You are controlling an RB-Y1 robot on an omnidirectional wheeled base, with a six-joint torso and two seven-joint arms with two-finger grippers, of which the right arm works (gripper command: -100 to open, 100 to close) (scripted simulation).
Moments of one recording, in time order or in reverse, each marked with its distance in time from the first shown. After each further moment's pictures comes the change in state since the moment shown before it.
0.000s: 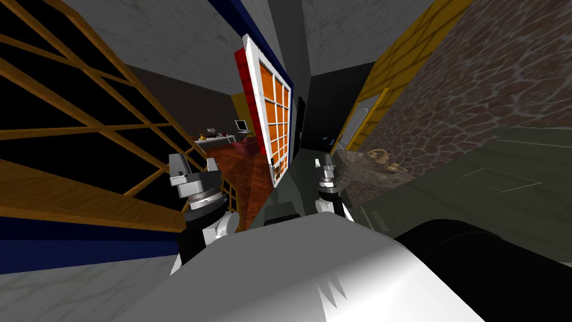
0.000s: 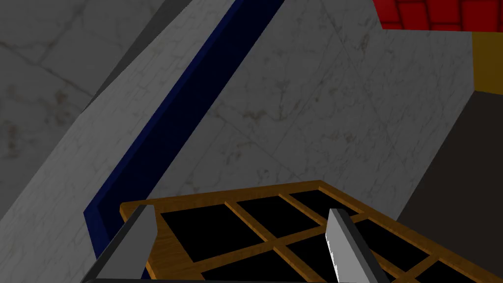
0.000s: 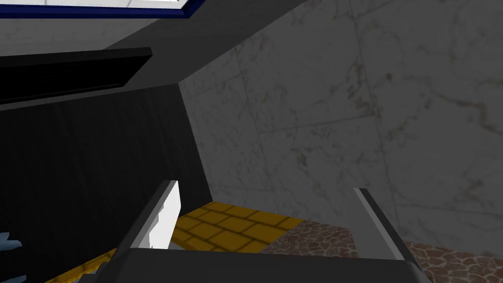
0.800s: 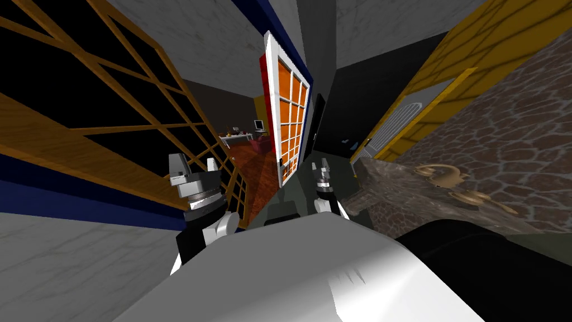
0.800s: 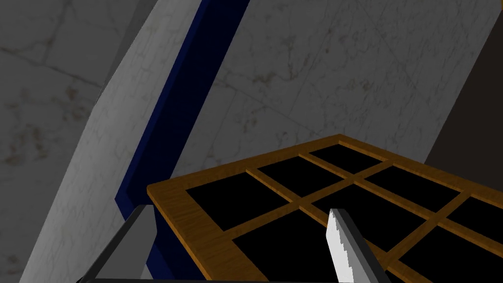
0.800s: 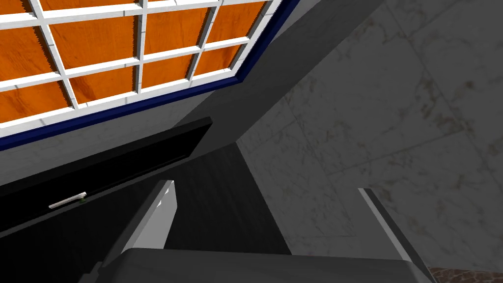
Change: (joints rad) arm -0.053 -0.025 -0.025 0.152 -0.026 -0.024 -0.143
